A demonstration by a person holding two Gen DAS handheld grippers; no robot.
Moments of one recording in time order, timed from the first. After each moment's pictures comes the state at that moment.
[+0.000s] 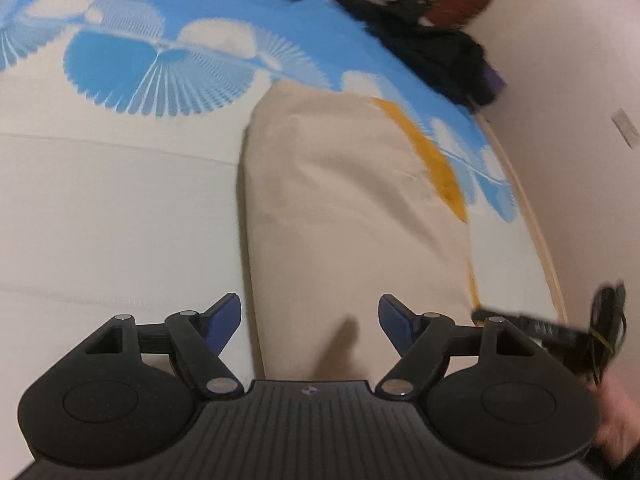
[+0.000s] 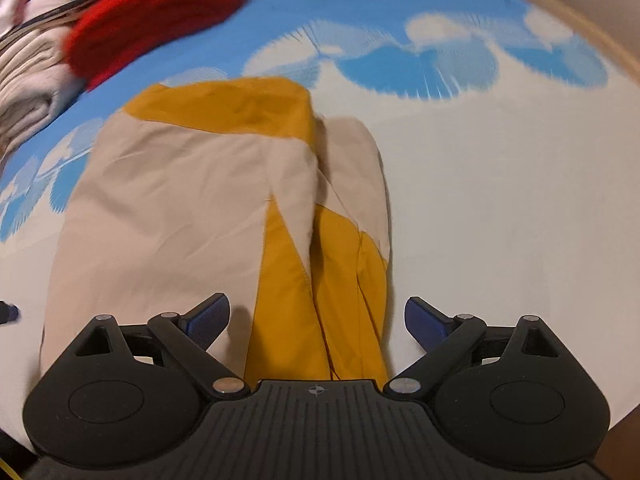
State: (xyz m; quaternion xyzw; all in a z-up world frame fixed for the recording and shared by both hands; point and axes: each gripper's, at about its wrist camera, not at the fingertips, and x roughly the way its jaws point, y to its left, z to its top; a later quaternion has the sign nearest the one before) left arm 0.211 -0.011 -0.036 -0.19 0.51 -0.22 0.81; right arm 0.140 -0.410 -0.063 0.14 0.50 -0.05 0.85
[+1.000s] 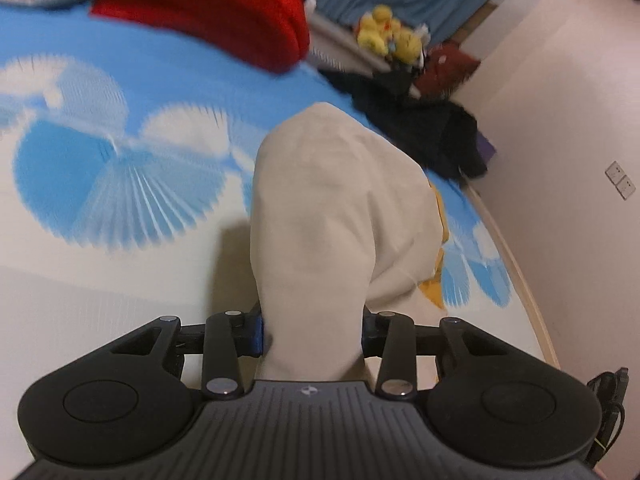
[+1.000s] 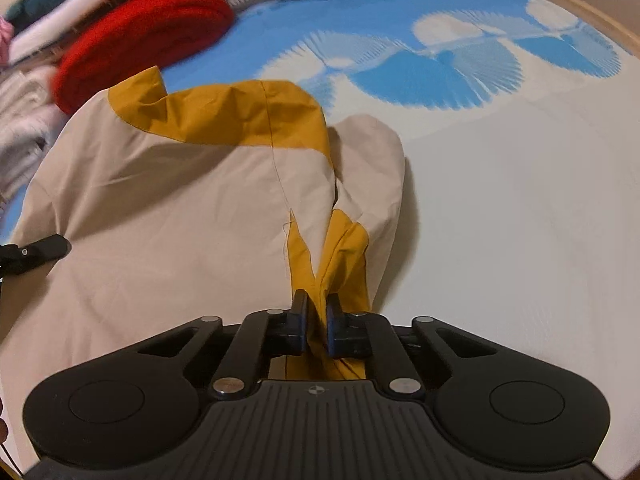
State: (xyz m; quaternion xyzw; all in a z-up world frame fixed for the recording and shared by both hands) left arm 0.289 -0.031 -0.002 -0.21 0.40 -0.21 0.87; right arm 0.177 -0.384 -0.065 0.18 0.46 -0.05 0.87
